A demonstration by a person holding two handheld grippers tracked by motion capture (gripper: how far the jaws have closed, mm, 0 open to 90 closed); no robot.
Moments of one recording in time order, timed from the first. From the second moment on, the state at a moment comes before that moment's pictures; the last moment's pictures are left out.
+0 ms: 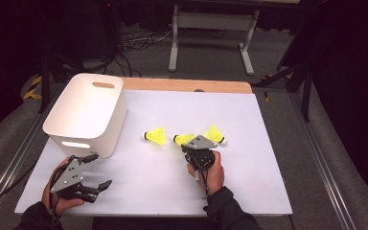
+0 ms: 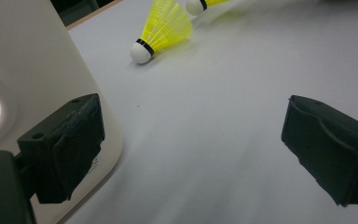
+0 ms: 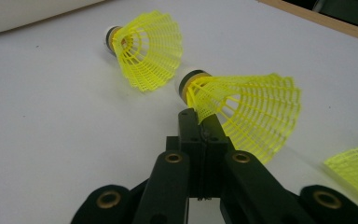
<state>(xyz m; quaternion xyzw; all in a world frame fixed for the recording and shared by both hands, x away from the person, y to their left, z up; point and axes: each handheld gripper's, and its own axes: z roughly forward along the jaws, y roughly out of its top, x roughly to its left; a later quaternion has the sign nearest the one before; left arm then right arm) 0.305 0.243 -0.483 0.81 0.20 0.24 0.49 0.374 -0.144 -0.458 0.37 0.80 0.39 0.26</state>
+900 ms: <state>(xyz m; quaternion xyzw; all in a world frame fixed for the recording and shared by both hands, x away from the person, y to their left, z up) 0.305 0.239 -0.484 0.82 0.20 0.24 0.48 0.378 -0.163 -0.441 0.32 0.80 0.44 0.25</state>
